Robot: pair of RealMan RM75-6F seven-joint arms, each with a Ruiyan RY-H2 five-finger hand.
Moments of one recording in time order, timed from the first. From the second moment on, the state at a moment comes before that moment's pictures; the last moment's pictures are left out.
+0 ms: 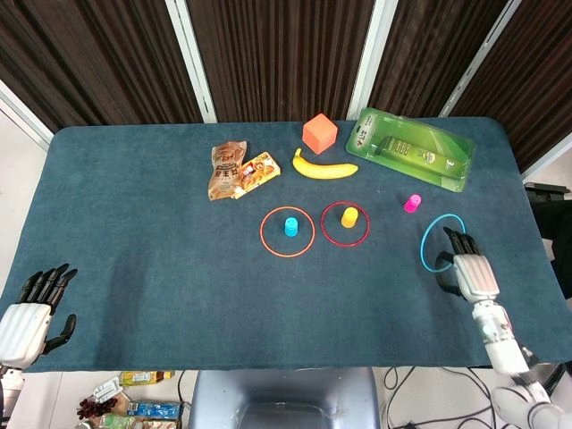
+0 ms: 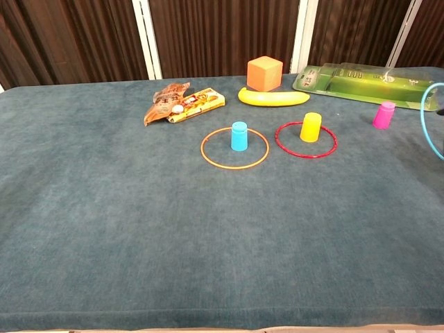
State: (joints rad) left arm -0.13 -1.08 0.00 -1.62 1.54 1.43 -0.02; right arm 0.39 -1.63 0.11 -0.71 -1.47 1.11 0.42
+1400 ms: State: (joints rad) left arm -0.15 -1.08 -0.01 -1.62 1.50 1.38 -0.01; right arm 0.67 -1.66 0.25 -0.68 -1.28 0.80 0.24
